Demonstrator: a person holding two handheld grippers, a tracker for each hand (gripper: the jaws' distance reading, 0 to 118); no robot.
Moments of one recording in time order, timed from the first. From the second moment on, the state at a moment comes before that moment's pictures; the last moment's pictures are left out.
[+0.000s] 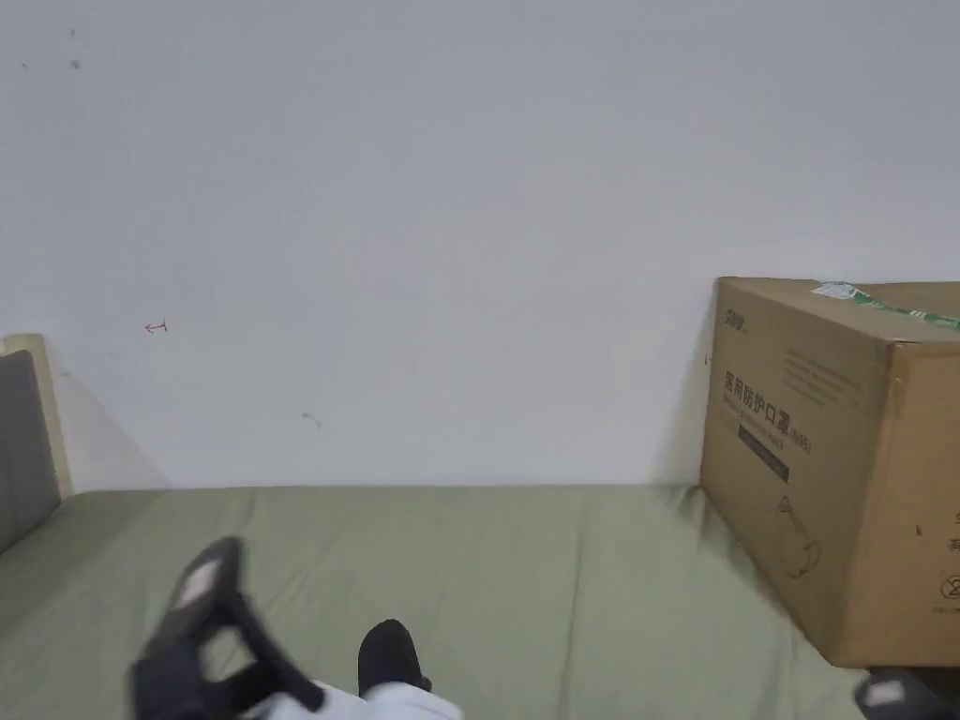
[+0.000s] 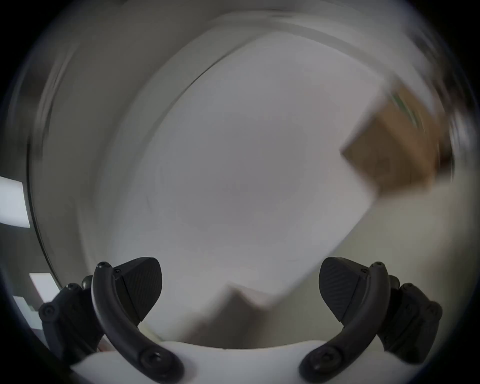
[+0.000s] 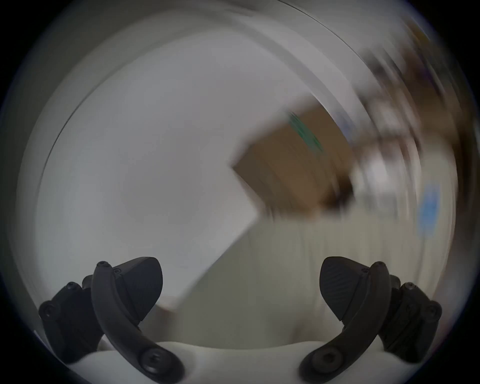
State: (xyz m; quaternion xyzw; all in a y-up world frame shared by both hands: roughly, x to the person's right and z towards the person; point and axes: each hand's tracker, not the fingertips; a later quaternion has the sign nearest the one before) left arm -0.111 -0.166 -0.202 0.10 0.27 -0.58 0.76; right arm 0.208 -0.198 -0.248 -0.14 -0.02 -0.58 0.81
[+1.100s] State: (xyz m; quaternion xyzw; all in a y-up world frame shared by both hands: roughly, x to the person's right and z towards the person) left arm -0.180 -0.154 -0.172 0.06 0.16 -0.04 0.99; right arm 0.103 -0.173 -0.203 0.08 0.05 0.04 0.99
